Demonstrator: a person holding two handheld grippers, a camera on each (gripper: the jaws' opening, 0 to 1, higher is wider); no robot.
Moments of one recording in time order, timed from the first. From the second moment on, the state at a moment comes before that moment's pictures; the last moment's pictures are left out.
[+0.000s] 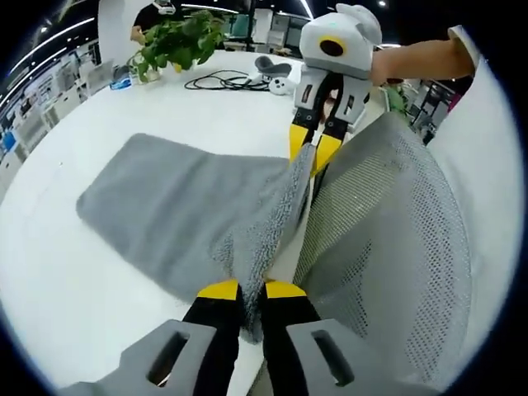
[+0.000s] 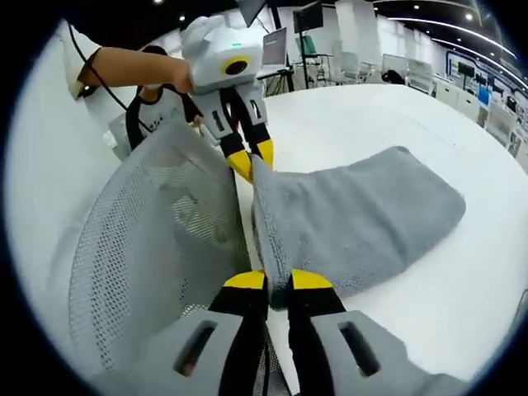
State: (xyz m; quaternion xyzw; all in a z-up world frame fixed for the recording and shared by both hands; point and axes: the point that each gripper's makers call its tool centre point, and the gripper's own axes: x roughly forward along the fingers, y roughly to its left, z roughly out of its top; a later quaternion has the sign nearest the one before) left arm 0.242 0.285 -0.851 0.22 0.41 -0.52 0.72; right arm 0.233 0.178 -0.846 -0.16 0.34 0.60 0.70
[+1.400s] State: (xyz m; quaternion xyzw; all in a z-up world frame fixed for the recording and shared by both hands) left arm 0.284 0.282 -0.794 0.09 0.37 -0.49 0.79; right arm 0.256 0.183 -0.775 -0.10 0.34 0.59 0.73
